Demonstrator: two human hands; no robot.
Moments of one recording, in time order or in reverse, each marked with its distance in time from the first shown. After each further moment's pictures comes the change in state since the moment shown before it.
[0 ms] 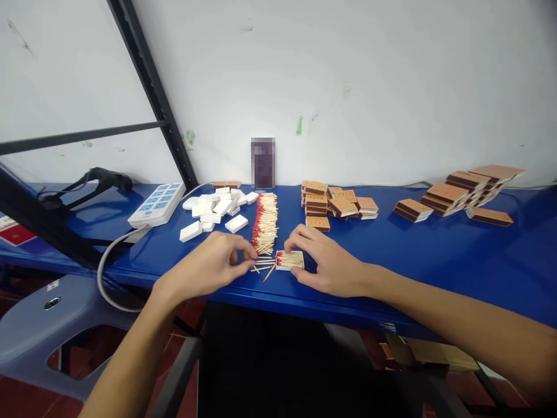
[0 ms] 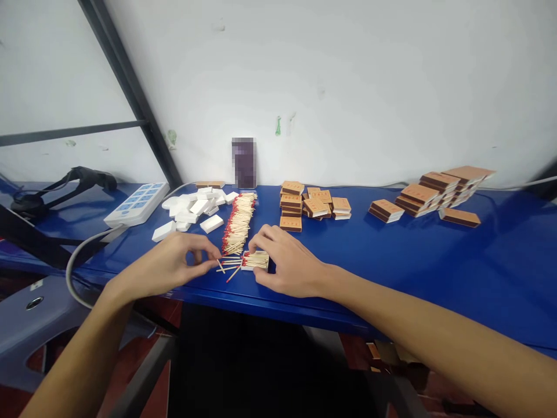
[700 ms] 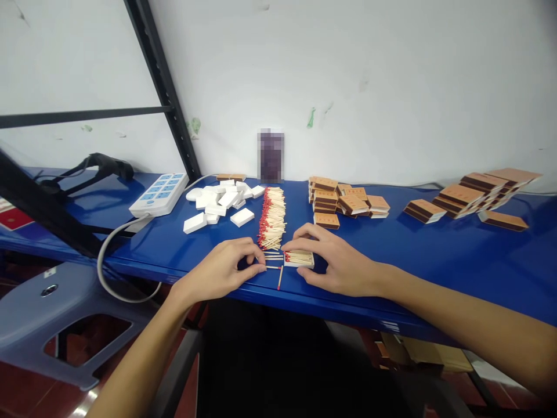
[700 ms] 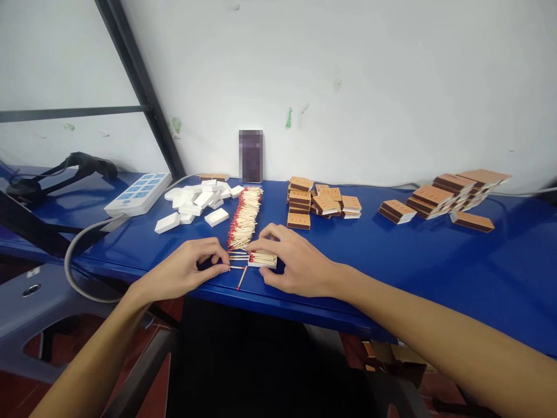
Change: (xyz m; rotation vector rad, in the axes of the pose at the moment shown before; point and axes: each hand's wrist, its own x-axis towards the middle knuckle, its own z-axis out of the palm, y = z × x) left_hand -0.010 -0.018 0.031 -0.114 0.026 0.049; right_hand 0.000 0.002 0.002 0.022 -0.045 -0.062
